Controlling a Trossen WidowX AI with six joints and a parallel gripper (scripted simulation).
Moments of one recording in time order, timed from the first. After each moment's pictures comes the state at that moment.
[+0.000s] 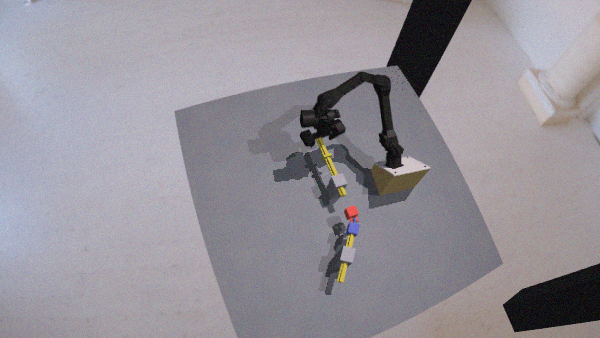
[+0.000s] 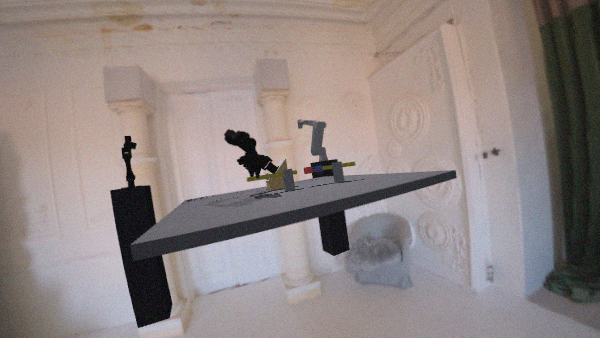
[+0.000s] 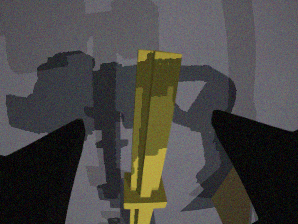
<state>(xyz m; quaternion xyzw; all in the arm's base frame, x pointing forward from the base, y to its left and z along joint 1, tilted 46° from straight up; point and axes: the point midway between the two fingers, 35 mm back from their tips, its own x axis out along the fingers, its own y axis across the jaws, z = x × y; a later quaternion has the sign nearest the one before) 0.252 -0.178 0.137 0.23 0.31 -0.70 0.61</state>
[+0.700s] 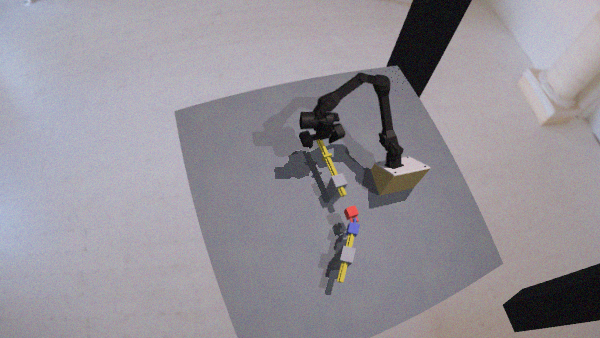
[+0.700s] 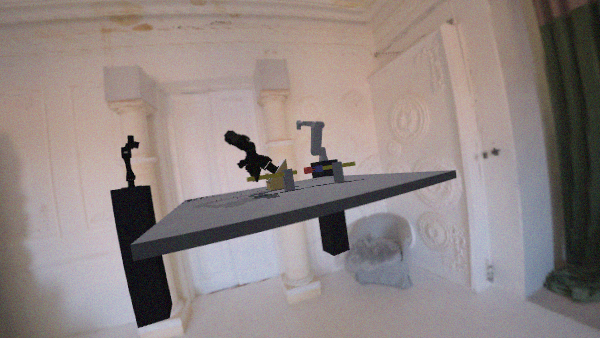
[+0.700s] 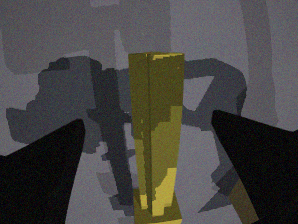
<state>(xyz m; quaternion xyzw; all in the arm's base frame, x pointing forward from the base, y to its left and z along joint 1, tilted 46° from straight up) 0.249 -0.191 0.124 0.27 0.27 -0.71 0.59</state>
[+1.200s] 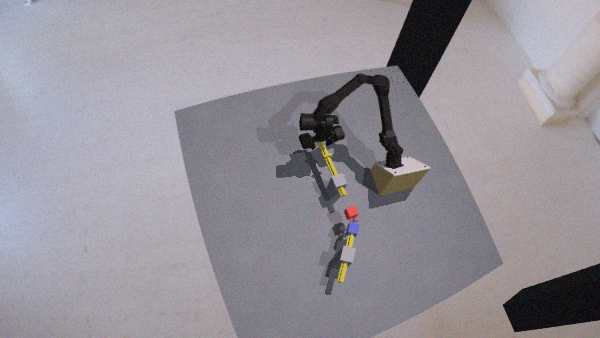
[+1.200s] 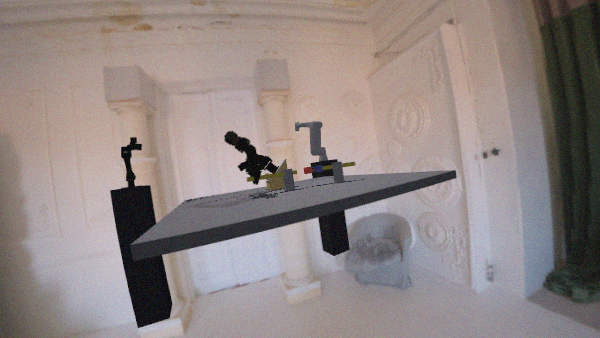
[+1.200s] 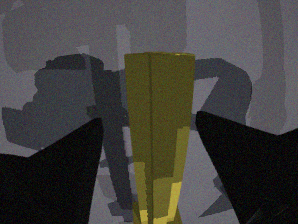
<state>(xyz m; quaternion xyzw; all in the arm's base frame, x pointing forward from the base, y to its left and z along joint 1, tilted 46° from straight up) 0.246 -0.201 0.114 0.26 0.27 -0.71 0.59</state>
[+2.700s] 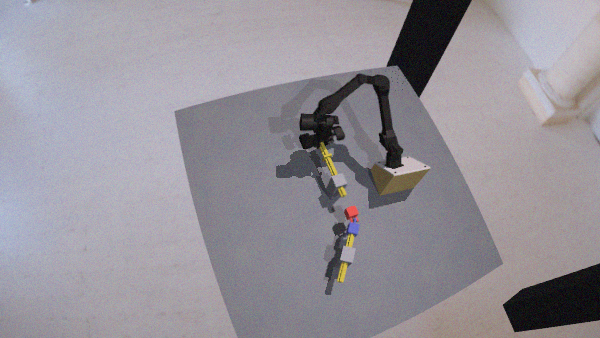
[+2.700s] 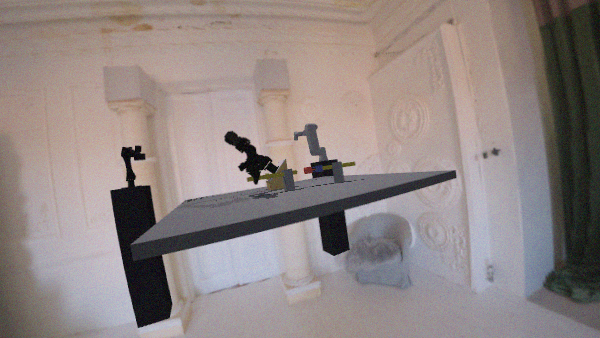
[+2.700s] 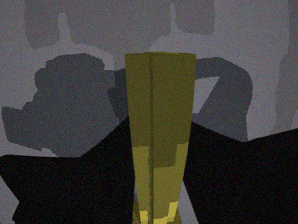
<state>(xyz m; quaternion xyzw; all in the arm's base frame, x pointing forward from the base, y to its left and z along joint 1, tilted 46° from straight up) 0.246 -0.200 0.112 0.26 0.27 -0.71 0.59</state>
